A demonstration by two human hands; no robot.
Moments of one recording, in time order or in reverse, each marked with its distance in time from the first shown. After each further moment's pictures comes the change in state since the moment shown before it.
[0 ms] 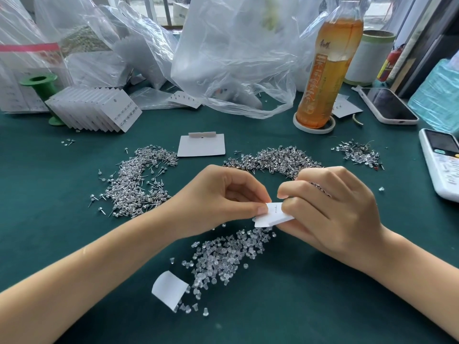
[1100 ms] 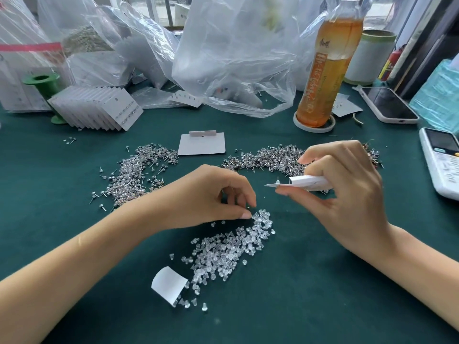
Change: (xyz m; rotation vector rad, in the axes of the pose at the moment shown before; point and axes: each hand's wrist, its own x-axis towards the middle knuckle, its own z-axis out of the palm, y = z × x) left_hand -0.002 -0.002 -0.016 0.506 -0.082 0.058; right_hand -0.008 0.008 0.009 0.221 0.075 0.505
